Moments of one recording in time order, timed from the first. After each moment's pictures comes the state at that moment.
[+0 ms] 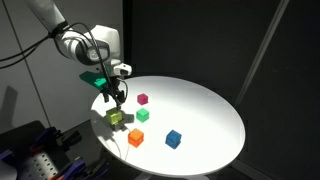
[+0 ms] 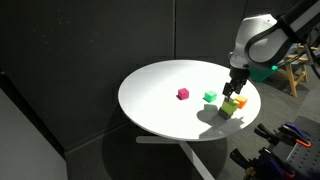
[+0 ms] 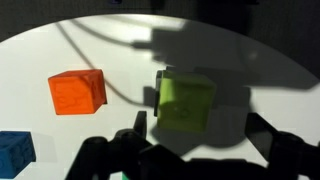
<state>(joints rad) -0.01 0.00 -0.03 -2.64 -0.04 2.61 0.02</state>
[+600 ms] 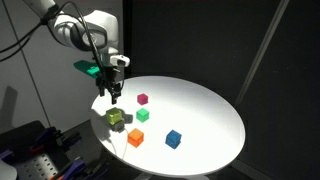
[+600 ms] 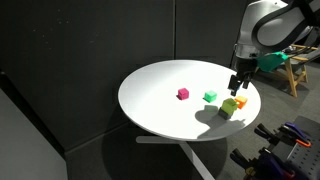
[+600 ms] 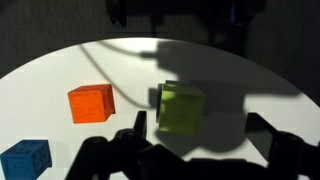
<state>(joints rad) -0.01 -0.14 -0.03 -2.64 -0.04 2.41 0.04</state>
